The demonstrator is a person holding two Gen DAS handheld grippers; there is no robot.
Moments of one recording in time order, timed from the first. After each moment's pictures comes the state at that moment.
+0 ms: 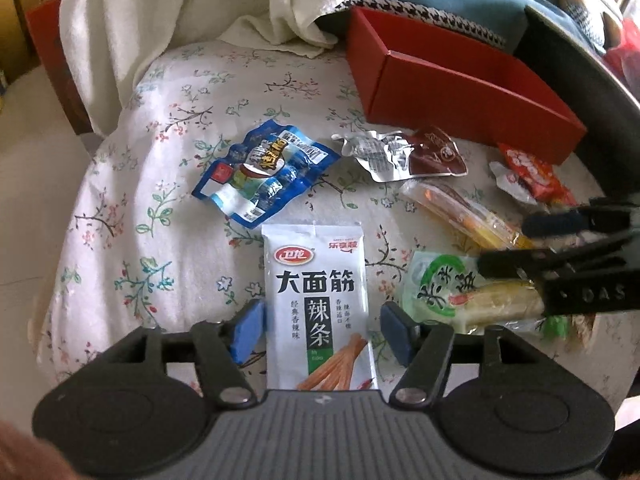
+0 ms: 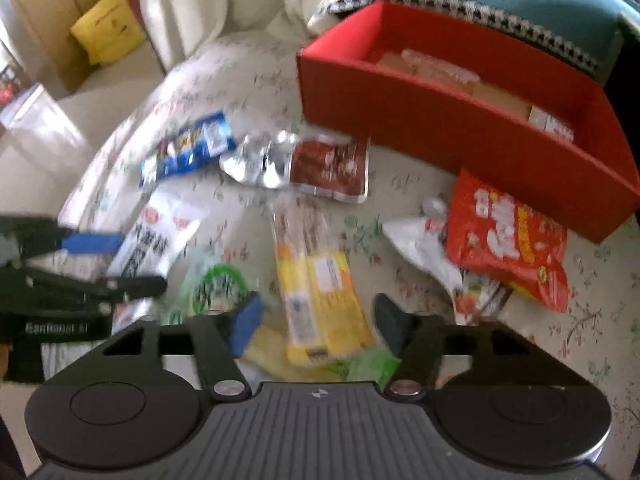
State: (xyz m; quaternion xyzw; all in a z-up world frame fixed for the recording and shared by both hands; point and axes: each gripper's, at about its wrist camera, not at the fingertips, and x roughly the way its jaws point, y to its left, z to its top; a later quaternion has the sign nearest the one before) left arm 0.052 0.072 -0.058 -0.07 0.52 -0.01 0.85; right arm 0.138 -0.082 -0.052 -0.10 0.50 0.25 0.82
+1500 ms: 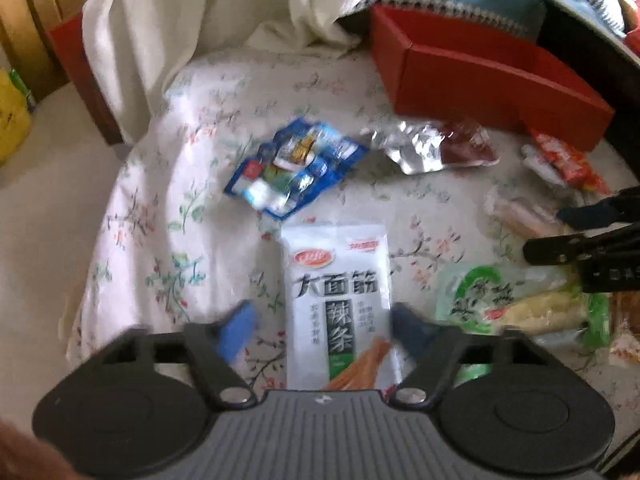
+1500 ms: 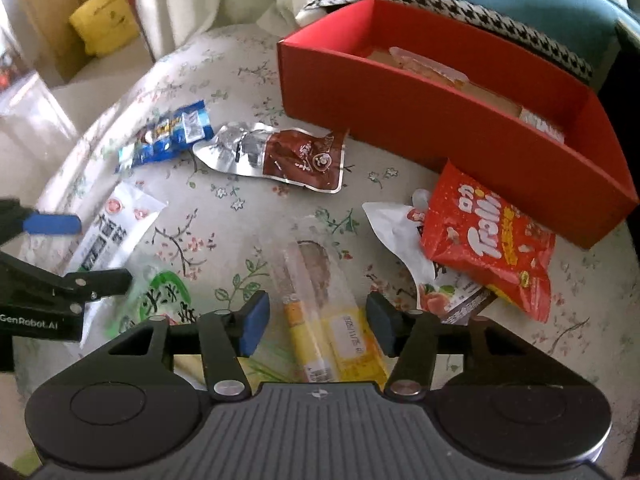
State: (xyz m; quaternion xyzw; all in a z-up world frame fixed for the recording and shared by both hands) left arm 0.045 0.065 -0.062 -0.02 0.50 0.03 0.86; right arm 0.141 -0.103 -0.070 -0.11 0.51 0.24 0.82
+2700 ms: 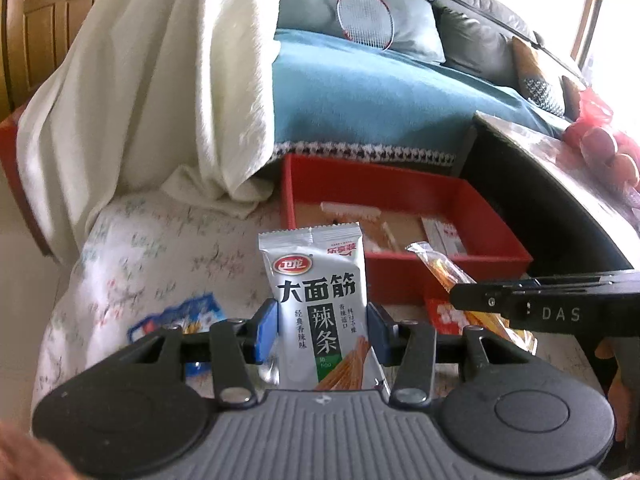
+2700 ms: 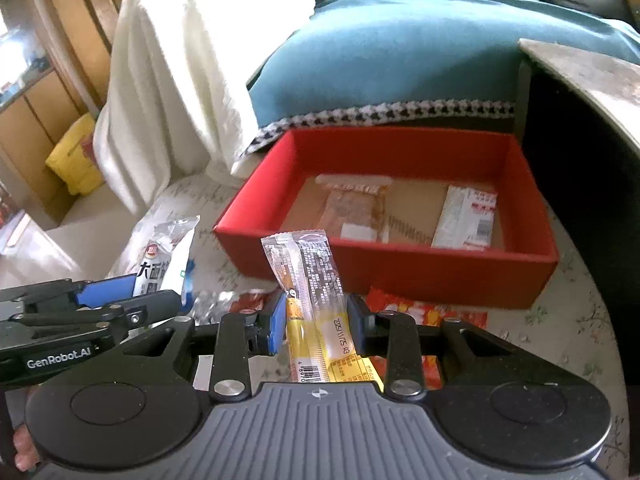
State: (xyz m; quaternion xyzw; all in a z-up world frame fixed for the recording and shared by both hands) left arm 0.117 0.025 0.010 -0.08 0.38 -0.04 0.92; right arm 0.185 -0.152 -0.002 0.04 0.42 0.20 0.89
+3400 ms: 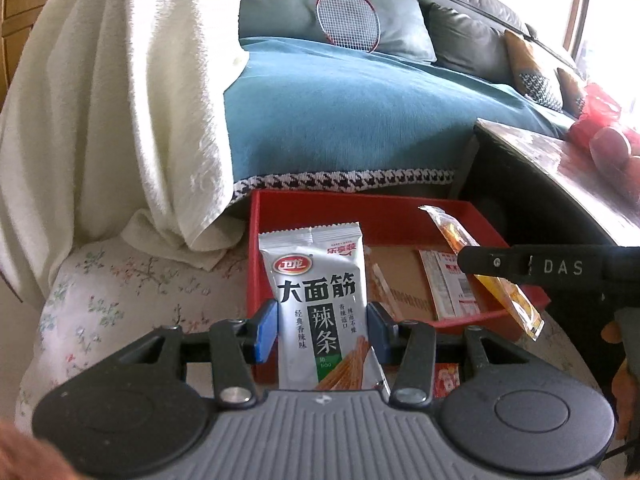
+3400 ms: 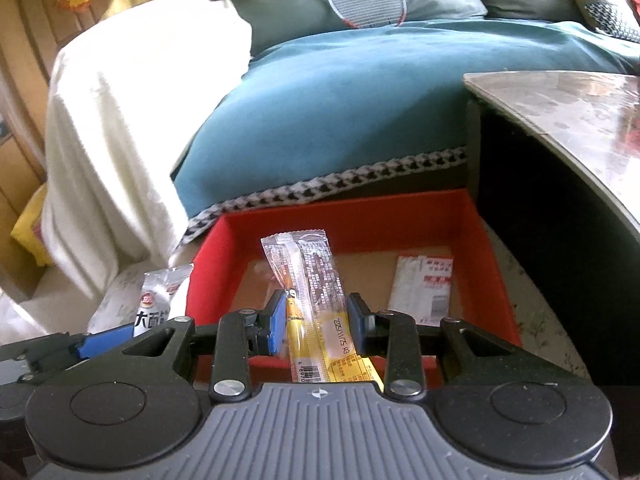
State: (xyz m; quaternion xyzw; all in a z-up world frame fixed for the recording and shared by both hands) left arm 0.188 0.000 0.007 -0.05 0.37 -0.06 0.93; right arm 0.247 -0.181 0.001 0.09 0.37 0.14 0.91
